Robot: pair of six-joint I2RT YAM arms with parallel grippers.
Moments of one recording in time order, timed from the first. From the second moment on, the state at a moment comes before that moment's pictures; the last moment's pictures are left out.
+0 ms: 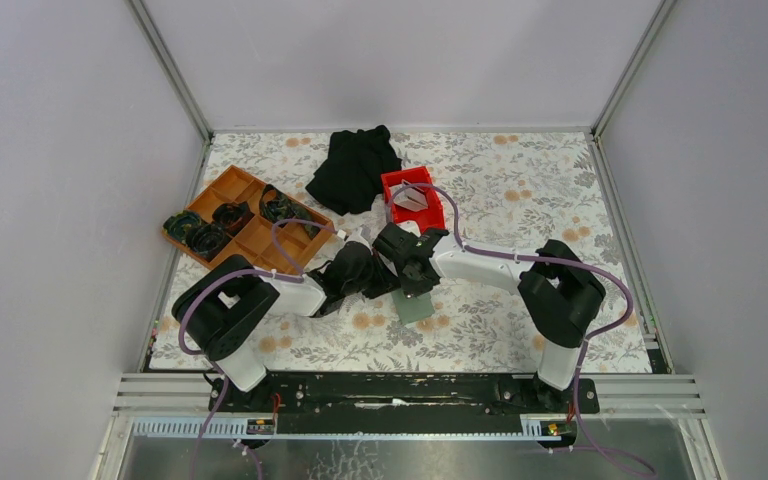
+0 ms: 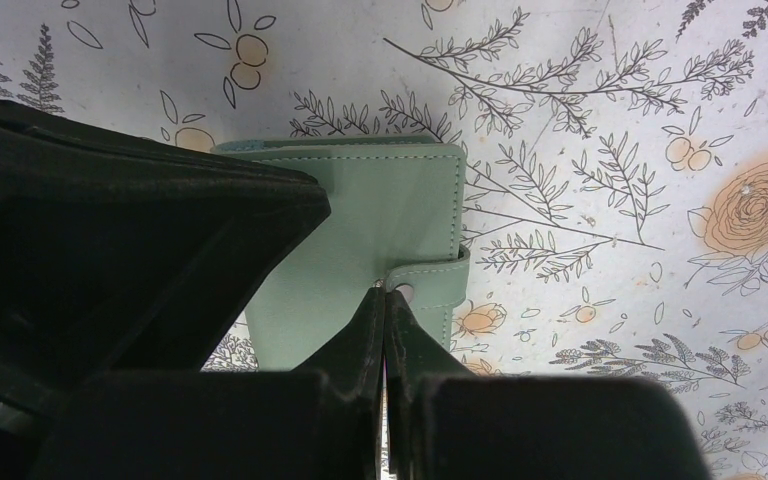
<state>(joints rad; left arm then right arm) -0.73 1.66 0.56 0.48 0.10 -1.07 0.93 1.82 1.24 -0.73 0.23 0.57</state>
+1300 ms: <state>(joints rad) -0.74 1.67 0.57 0.48 0.09 -1.08 0.92 1.82 1.25 -0.74 0.21 0.56</state>
